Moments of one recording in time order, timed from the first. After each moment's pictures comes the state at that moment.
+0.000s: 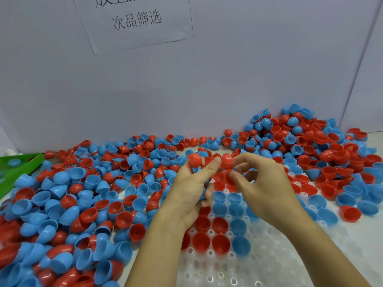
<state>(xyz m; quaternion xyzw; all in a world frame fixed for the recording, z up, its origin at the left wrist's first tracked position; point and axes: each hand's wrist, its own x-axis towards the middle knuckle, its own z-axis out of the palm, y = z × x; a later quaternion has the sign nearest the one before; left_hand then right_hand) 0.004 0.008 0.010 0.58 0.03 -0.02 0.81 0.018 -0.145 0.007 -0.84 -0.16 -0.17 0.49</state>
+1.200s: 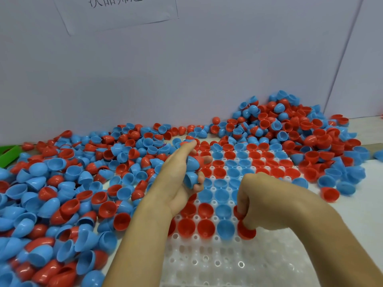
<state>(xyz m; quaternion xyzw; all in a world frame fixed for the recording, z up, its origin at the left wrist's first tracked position) 0.008 0.003 0.010 0.55 0.10 -0.07 0.82 -0.006 -0.168 0.026 -0.97 -0.12 0.18 0.08</state>
